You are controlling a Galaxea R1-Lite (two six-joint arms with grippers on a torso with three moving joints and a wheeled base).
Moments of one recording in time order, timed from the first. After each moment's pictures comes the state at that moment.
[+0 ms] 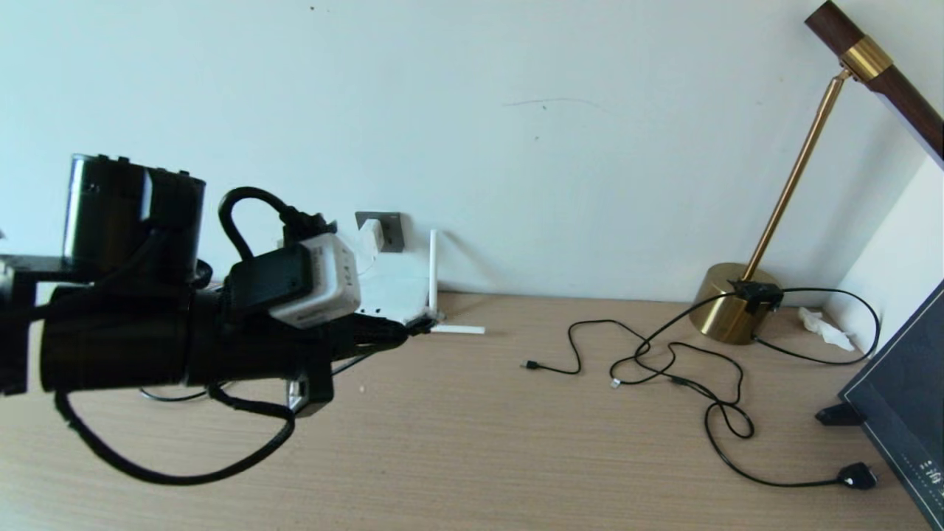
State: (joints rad) left arm -0.45 1.46 -0.98 -0.04 -0.37 0.89; right arm 0.00 0.00 0.00 -0.01 -0.03 0.05
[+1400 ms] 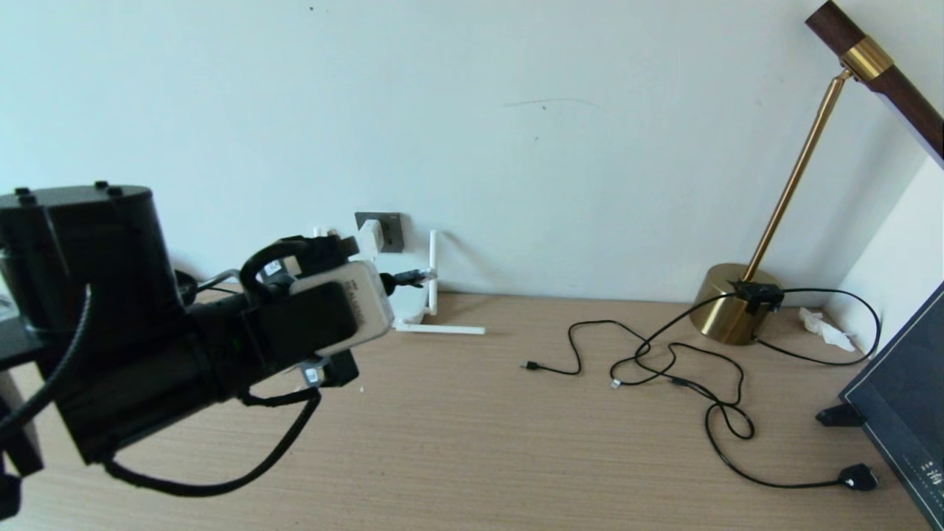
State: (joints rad) left arm -0.59 1.42 -0.79 -0.51 0.02 1.10; right arm 0.00 0.01 -0.08 0.01 -0.02 0.05
